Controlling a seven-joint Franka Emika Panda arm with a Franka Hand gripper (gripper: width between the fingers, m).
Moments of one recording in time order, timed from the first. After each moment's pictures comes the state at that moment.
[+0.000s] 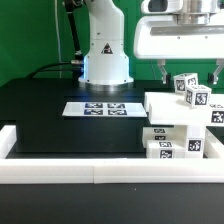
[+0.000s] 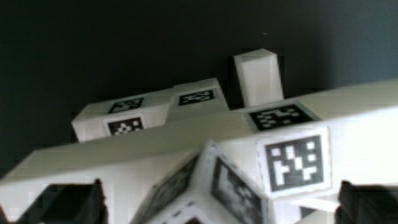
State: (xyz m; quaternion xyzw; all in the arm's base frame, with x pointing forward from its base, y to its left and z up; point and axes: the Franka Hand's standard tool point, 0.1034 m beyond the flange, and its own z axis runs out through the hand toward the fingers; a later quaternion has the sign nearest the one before) arm 0.523 0.119 0.118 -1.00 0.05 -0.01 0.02
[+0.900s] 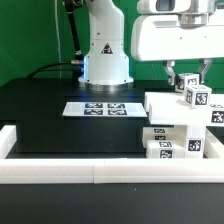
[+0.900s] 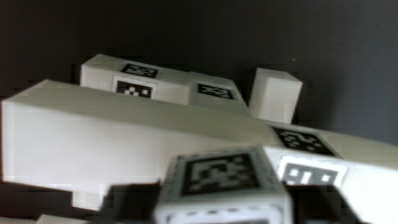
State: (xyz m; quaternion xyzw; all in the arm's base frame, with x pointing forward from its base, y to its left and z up) arm 0.524 0.115 0.118 -1.00 -0.09 -0.02 0.02
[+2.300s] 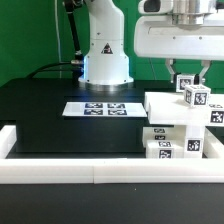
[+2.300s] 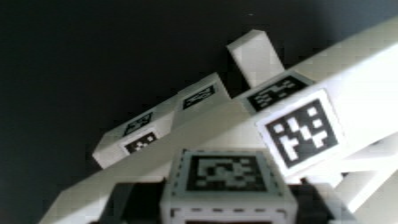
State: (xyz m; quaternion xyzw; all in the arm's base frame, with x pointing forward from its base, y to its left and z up) arm 0.524 0.118 0.117 -0.95 0.30 -0.01 0.03
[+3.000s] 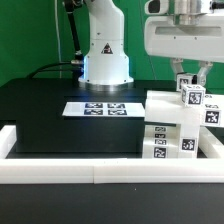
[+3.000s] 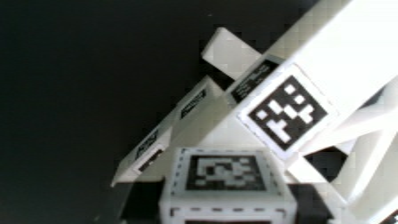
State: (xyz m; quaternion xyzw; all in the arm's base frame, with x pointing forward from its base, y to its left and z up) arm 0.523 0.123 0.117 -0.87 0.49 0.00 0.04
